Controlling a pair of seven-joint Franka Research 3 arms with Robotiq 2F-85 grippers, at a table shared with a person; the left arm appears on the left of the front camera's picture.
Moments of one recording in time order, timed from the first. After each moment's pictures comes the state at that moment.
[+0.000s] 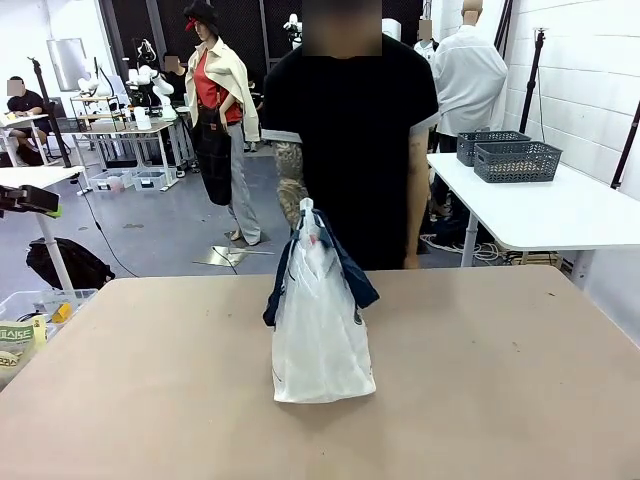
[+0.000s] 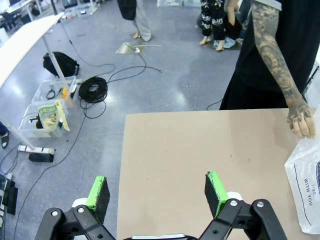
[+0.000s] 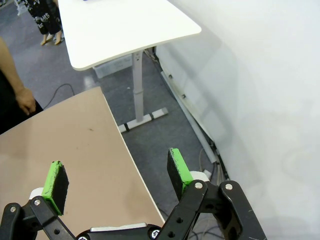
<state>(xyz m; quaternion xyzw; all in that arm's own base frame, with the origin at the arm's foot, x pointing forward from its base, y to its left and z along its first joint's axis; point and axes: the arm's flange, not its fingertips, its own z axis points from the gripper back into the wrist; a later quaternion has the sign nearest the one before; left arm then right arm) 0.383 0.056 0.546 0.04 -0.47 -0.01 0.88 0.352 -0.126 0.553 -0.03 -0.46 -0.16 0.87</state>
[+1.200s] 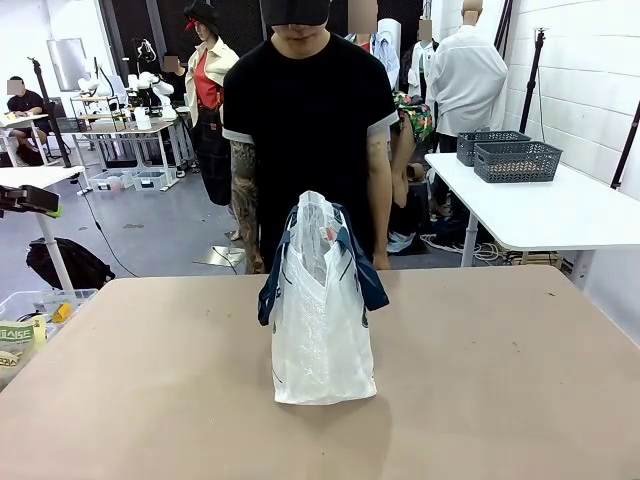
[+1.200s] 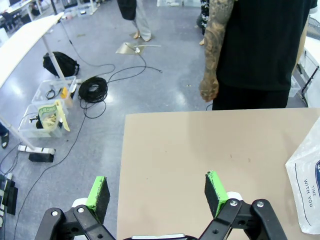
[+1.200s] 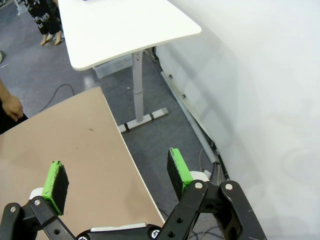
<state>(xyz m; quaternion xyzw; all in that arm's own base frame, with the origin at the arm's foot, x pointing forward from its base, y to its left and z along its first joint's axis) 0.383 0.056 0.546 0.04 -0.47 -0.01 0.88 0.352 -0.126 0.553 -0.03 -0.46 -0.16 0.87</state>
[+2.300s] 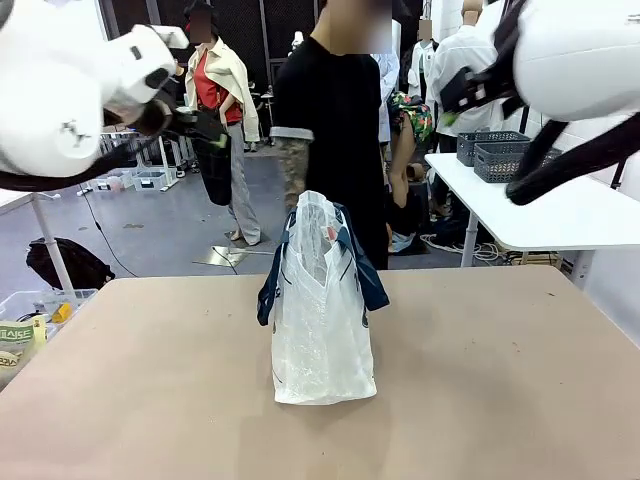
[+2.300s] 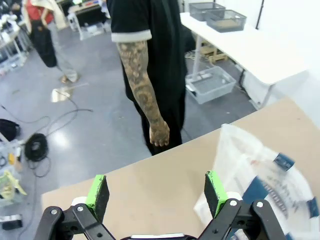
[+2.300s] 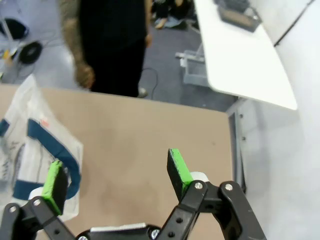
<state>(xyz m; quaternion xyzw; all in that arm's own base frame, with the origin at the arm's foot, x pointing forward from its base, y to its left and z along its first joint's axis) 0.470 -0.178 0.628 -0.06 -0.49 -0.18 0.85 0.376 0.161 0.667 0.05 -0.43 0.11 0.89</state>
